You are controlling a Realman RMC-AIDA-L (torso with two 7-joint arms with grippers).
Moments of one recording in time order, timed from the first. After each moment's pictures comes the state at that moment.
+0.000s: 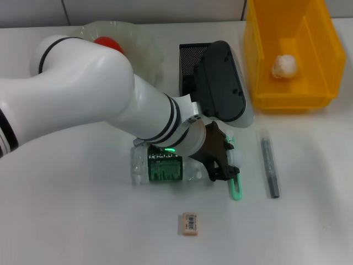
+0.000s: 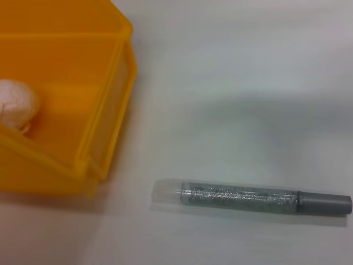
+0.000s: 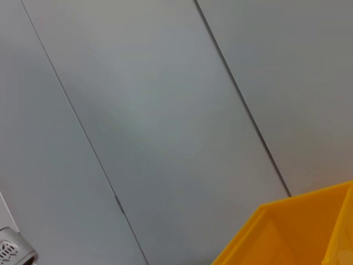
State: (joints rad) left arm -0.78 -2.08 2.09 1.04 2.21 0.87 -2.30; right arm 0.18 2.04 -0.28 -0.57 -1.74 -1.74 1.32
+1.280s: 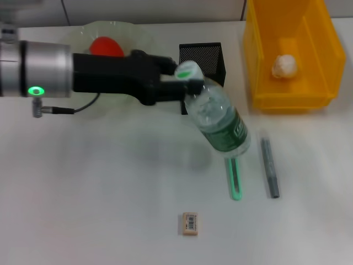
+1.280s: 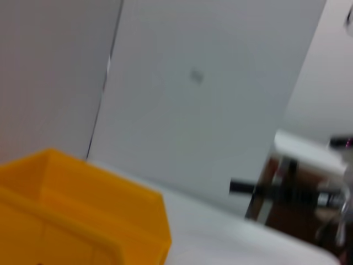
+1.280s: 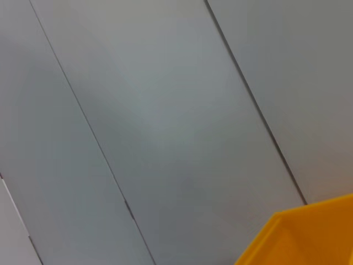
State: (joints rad) left arm -0.59 -2.06 1.08 0.93 1.76 1.54 -1.76; right arm 0.22 2.04 -0.29 -0.57 -1.74 -1.73 1.33
